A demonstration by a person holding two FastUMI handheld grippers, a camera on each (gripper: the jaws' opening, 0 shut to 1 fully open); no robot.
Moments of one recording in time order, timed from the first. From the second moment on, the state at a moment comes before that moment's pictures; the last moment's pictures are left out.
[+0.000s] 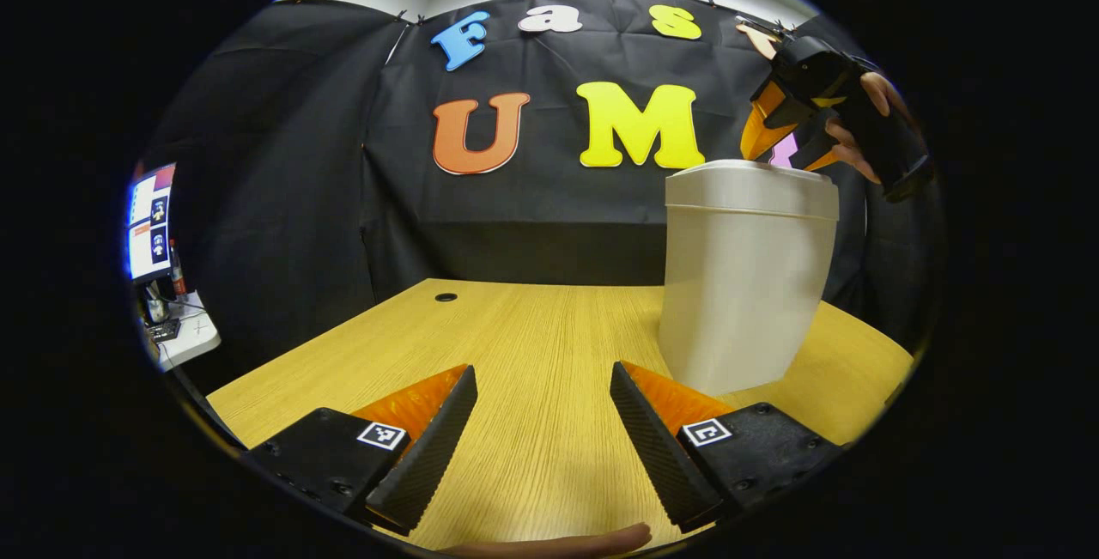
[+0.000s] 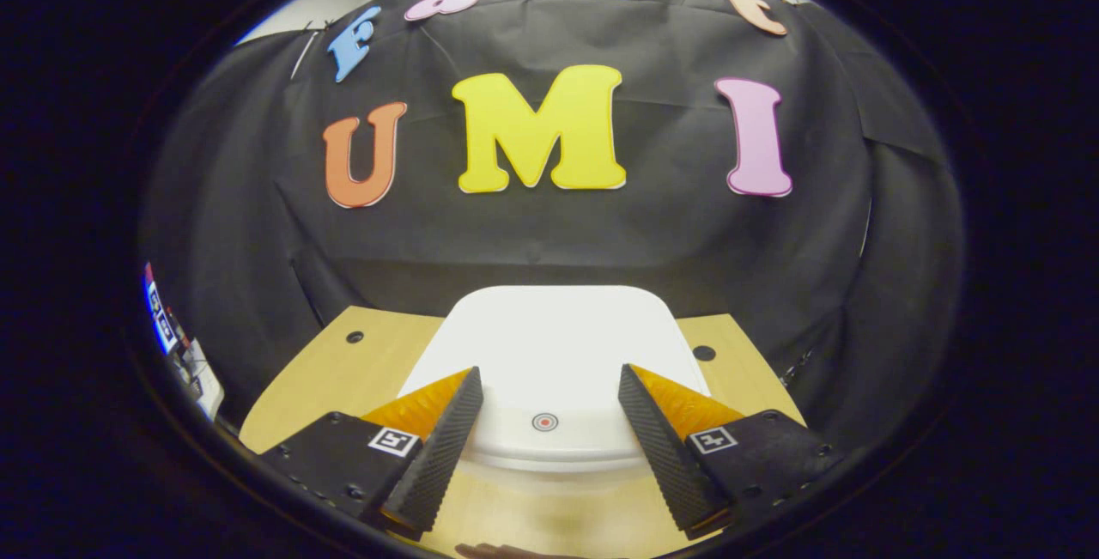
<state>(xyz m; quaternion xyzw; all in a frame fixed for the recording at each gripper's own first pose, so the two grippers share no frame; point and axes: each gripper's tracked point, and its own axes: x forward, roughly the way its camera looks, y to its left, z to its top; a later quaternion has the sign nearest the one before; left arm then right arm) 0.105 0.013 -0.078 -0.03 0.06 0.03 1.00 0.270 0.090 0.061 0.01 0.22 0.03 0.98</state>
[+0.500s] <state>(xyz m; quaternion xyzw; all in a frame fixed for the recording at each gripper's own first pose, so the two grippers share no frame) 0.092 0.008 -0.051 -0.02 0.02 0.02 1.00 0.258 0.087 0.052 0.01 0.22 0.03 0.97</state>
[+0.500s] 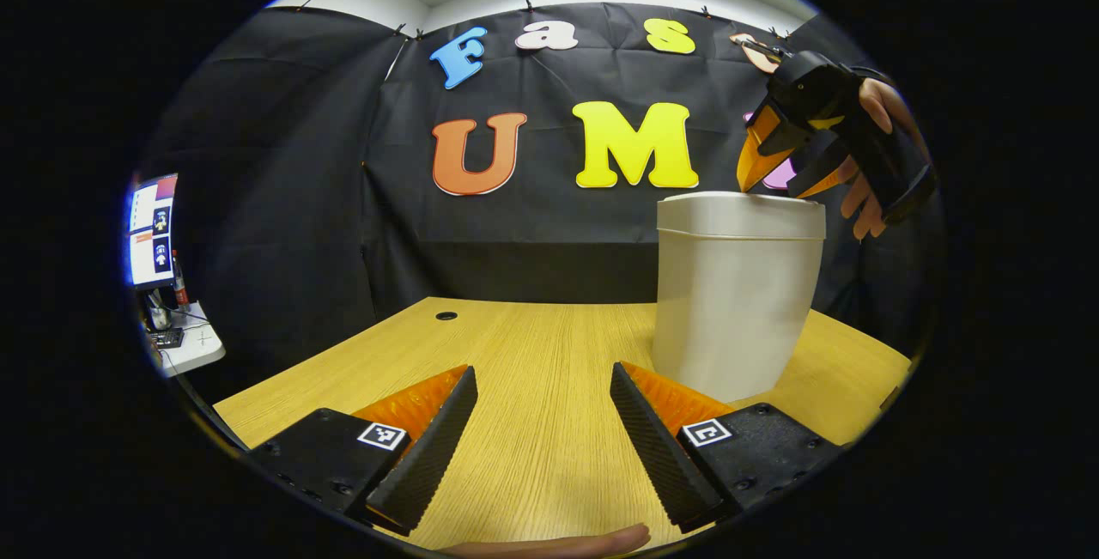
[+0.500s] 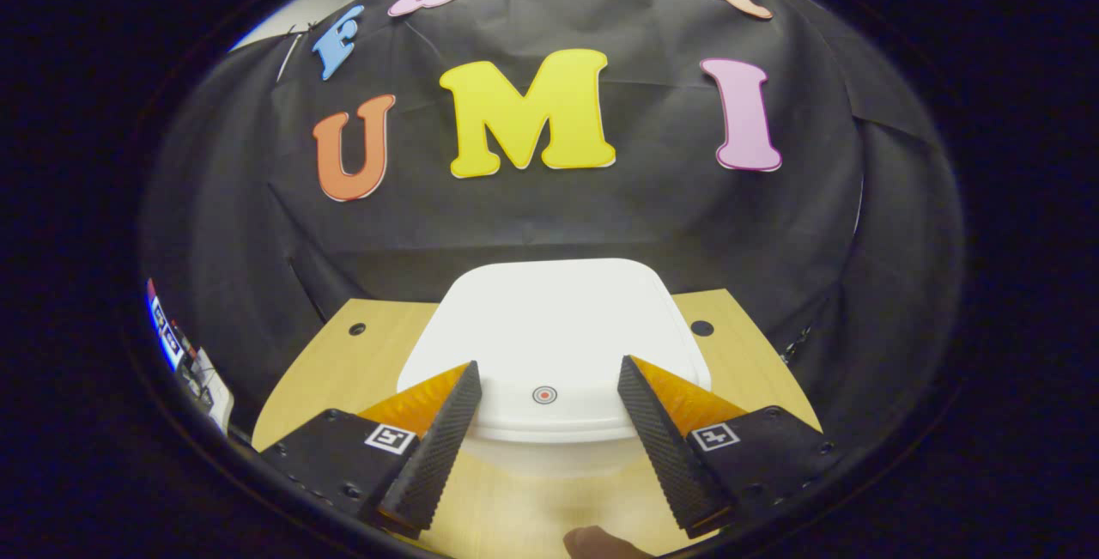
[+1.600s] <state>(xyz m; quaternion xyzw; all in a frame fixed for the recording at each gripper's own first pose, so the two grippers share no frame) 0.033 -0.033 -0.004 0.01 0.00 0.04 1.00 0.088 0.006 0.033 -0.01 -0.04 0.04 1.00</state>
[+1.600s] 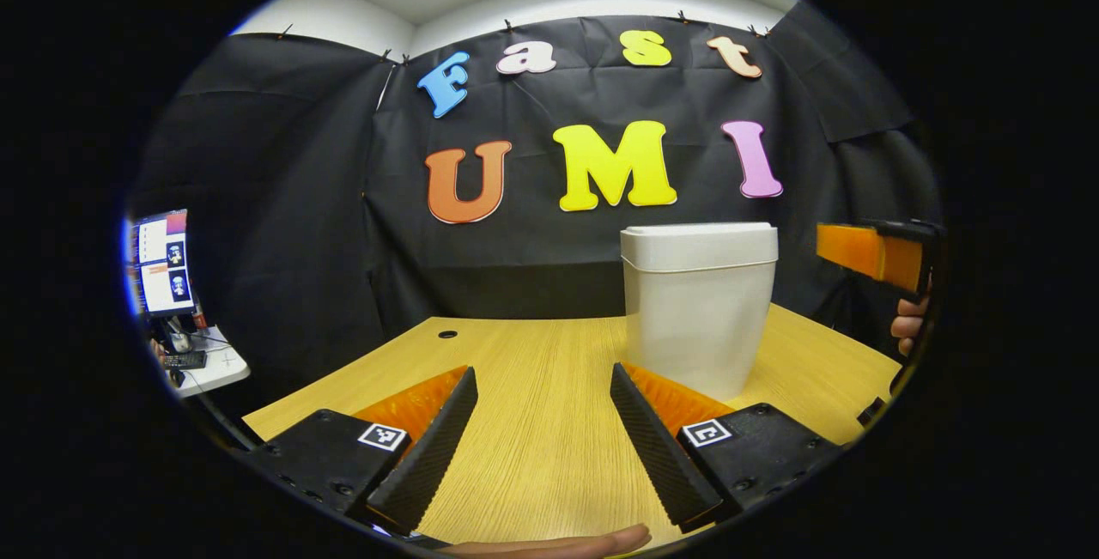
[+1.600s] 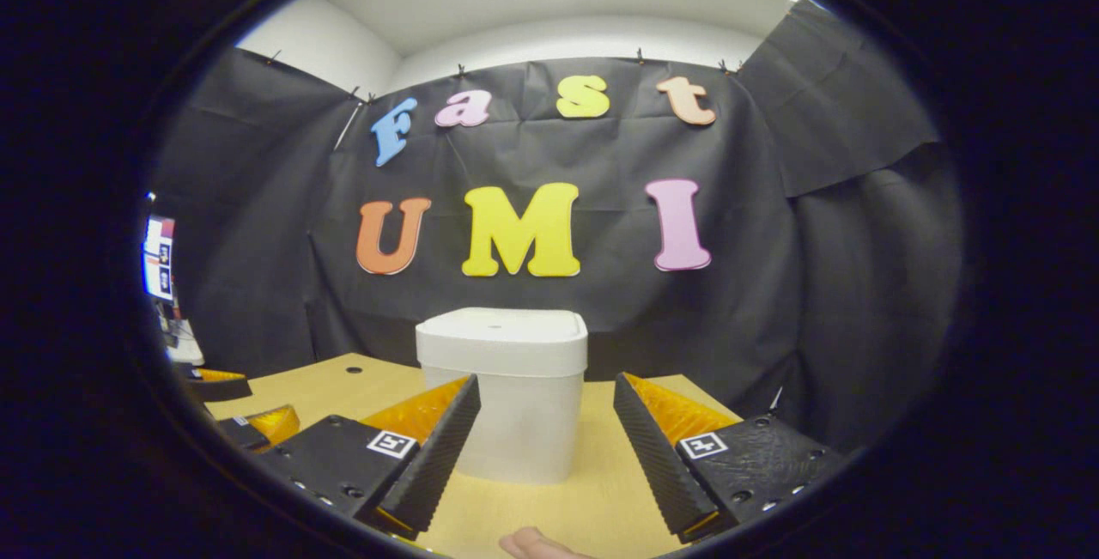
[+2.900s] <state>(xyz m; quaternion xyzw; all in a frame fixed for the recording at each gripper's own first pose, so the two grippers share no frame) -0.009 -0.032 0.016 0.03 -0.04 0.04 1.00 0.032 0.014 0.004 -0.06 -0.02 0.06 1.00</state>
